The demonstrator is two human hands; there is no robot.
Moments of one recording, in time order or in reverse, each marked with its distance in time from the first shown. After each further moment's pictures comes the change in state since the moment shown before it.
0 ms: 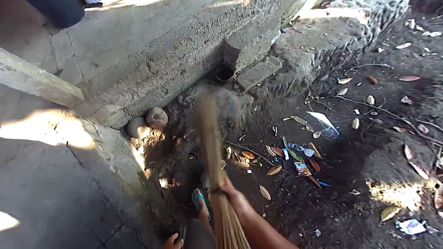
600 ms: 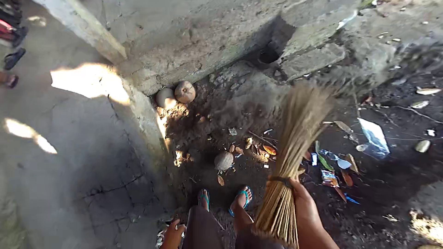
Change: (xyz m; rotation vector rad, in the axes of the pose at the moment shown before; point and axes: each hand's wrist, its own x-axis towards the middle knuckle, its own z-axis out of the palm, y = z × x) left_hand -0.032 -0.117 0.047 -0.228 0.125 -0.102; right_hand -0.062 0.001 -0.061 -0.017 0.230 -0.247
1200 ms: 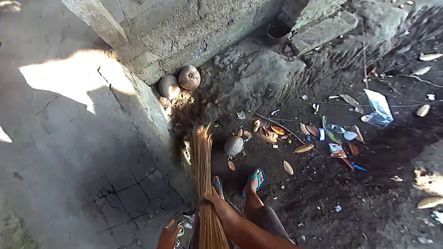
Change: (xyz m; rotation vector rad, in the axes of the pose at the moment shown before) left_hand -0.007 -0.083 -0.130 -0.004 -0.023 0.017; right_hand -0.095 0.242 0.162 -0.265 -0.108 0.706
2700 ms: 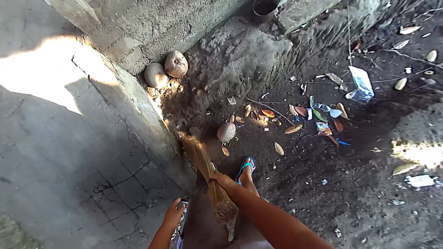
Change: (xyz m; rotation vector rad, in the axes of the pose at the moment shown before) left_hand 0.021 0.035 0.023 0.057 -0.111 0.038; right_hand 0.088 0.003 -0.086 -0.369 0.131 0.020
